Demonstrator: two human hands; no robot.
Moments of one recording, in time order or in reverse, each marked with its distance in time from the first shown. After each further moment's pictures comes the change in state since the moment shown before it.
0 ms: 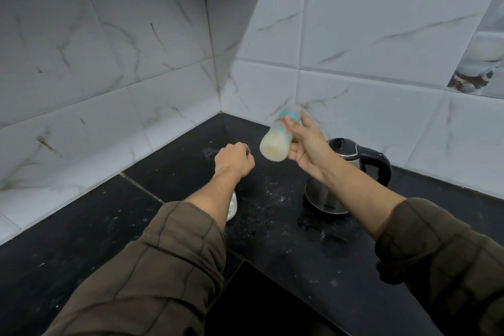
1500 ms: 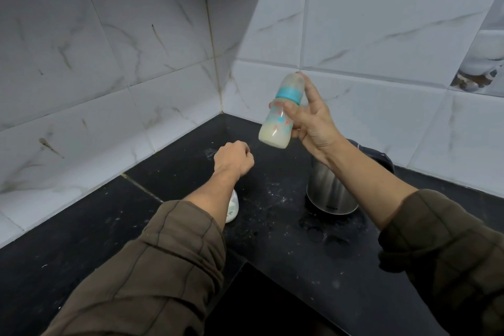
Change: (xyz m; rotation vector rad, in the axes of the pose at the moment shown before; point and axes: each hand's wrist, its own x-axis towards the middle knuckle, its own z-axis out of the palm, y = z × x) left_hand 0.004 -0.003 -0.005 0.018 0.018 0.010; right_hand -0.003 -0.036 0.014 -0.171 -0.147 -0.228
